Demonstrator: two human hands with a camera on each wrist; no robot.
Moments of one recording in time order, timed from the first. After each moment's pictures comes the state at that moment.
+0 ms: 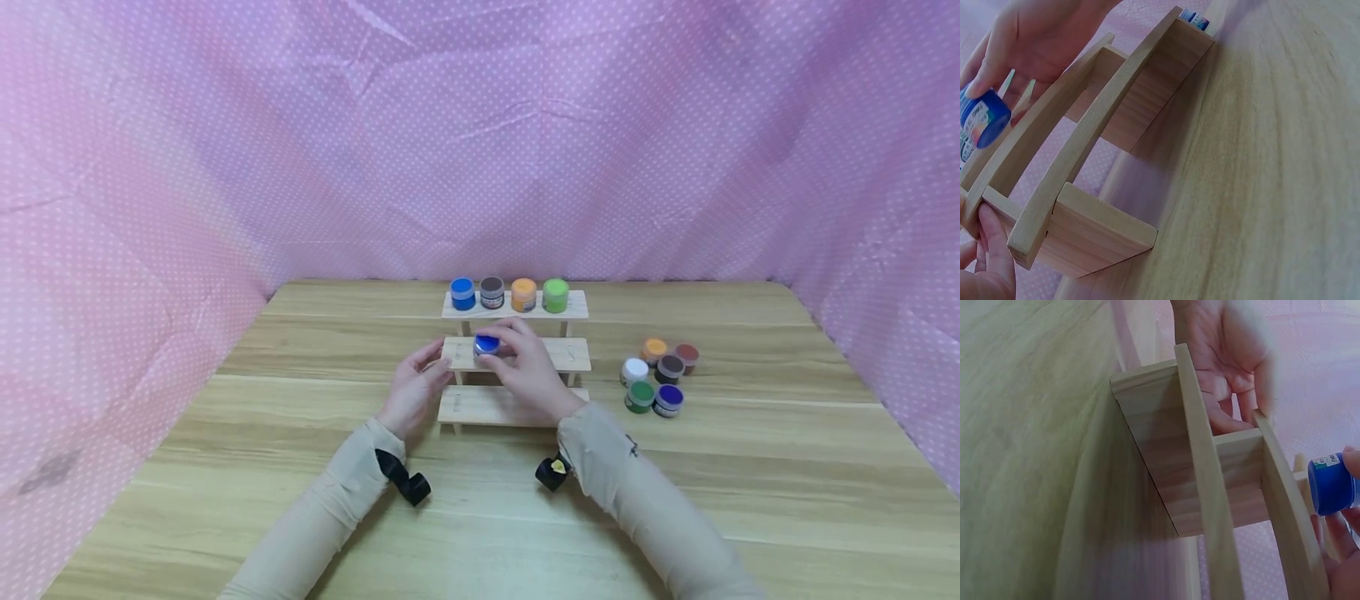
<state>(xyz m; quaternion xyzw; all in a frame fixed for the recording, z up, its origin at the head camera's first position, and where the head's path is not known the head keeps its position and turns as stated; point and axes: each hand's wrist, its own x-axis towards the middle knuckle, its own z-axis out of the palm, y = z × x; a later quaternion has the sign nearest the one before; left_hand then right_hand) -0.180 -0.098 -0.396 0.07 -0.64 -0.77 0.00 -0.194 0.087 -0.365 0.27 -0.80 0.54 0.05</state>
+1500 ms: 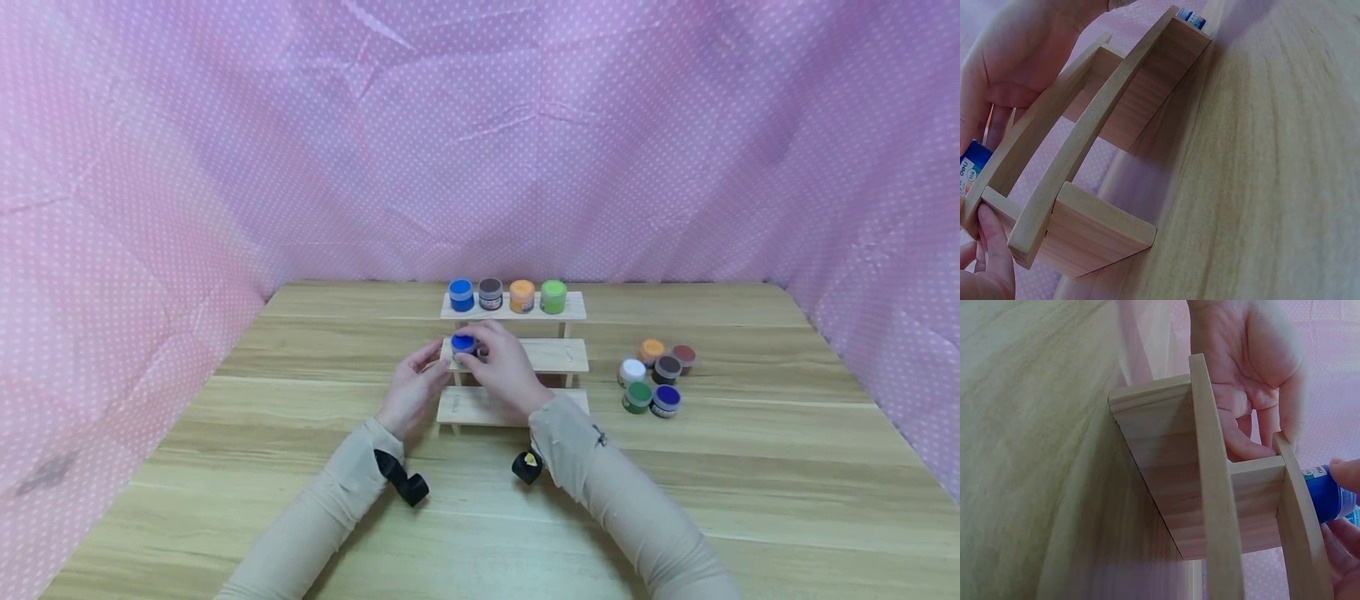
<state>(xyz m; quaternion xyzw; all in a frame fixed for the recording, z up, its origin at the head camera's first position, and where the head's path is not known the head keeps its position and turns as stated) -0.180 -0.098 -0.398 0.06 -0.64 -0.76 0.01 -0.201 0.058 -0.364 0.27 -0.84 0.47 0.05</state>
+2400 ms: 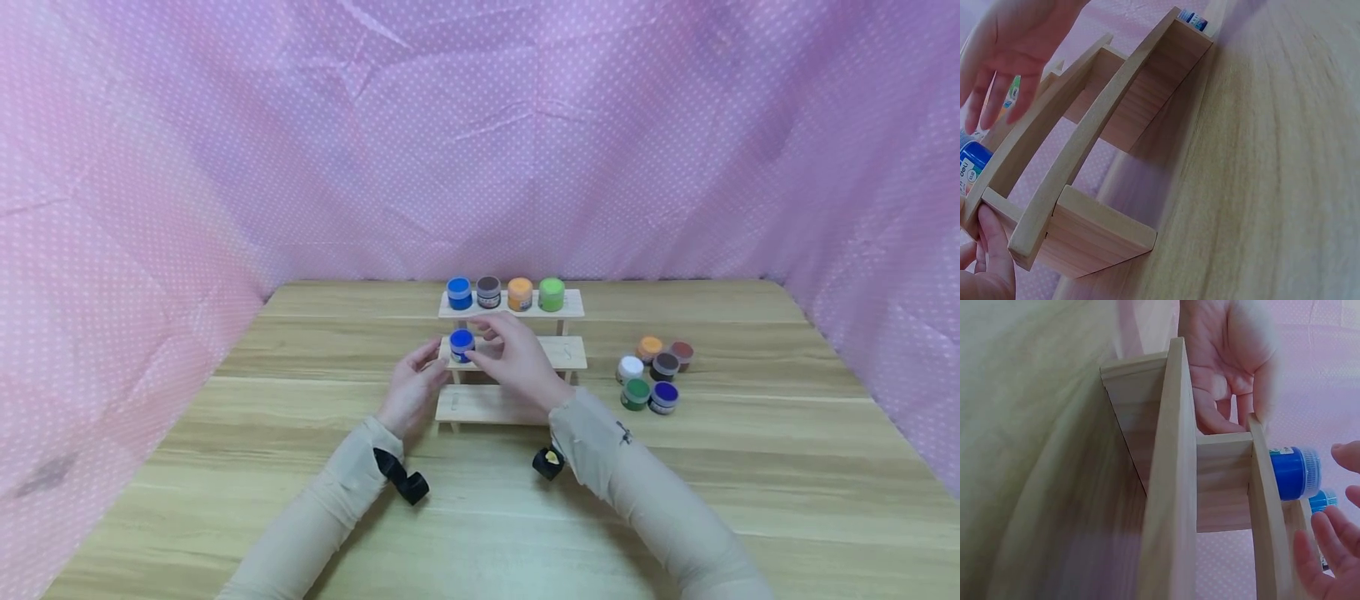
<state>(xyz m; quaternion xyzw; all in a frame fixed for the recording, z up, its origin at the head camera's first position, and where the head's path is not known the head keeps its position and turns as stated) -0.180 -0.096 -0.397 0.08 -0.64 -0.76 0.01 -0.196 0.081 -0.349 0.27 -0.85 0.46 0.06</state>
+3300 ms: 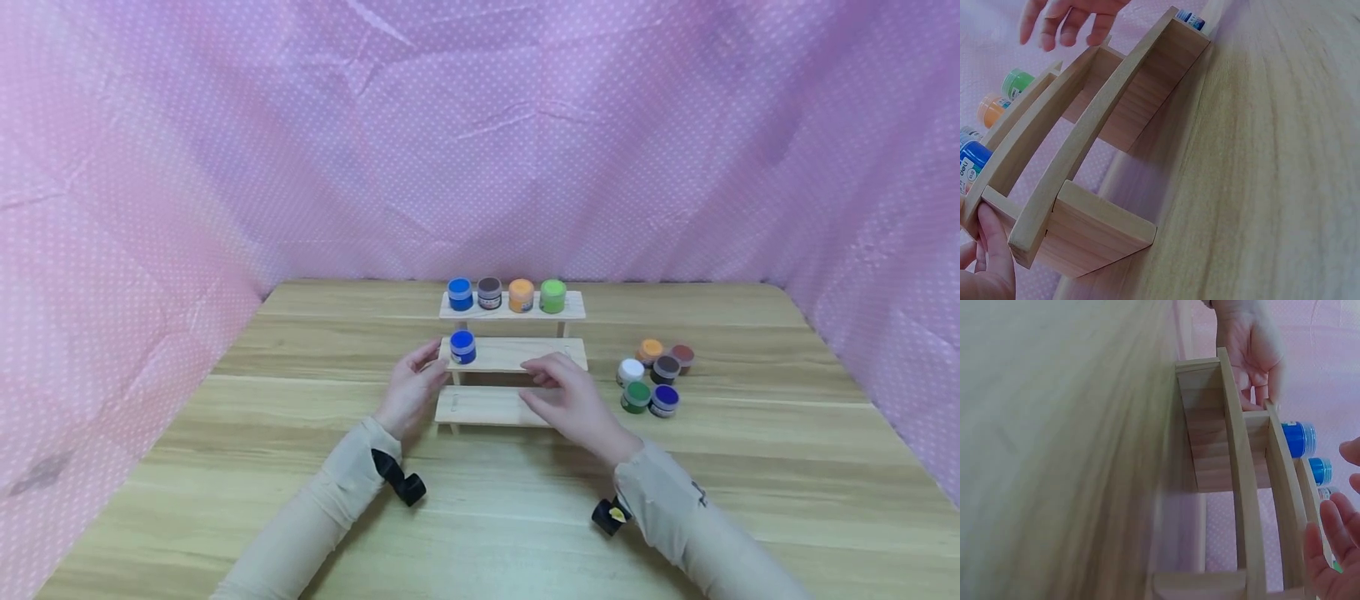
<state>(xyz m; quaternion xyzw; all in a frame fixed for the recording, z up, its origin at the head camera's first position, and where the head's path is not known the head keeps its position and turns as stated) -0.179 -0.096 -0.398 0.07 -0.64 -0.77 0.01 -0.156 0.146 -0.376 0.29 -0.85 0.43 0.11</state>
